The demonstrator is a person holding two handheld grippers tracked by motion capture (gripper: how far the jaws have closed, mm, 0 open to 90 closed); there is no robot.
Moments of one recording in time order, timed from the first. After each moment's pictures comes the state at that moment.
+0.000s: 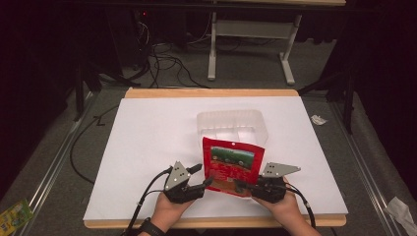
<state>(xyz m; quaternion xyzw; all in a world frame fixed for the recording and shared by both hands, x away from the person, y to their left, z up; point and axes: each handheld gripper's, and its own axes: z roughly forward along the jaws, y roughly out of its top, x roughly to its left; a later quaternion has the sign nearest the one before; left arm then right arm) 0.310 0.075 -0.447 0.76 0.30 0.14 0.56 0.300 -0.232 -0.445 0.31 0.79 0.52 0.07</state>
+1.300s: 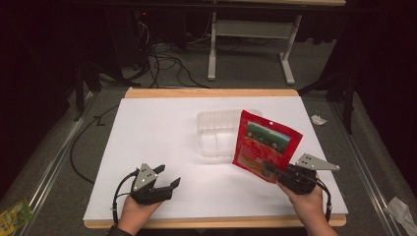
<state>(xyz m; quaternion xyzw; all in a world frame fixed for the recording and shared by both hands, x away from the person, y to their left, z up) 0.311 0.153 -0.452 0.77 0.36 0.18 0.50 0.297 -0.296 -0.416 0.41 0.72 0.54 0.17</state>
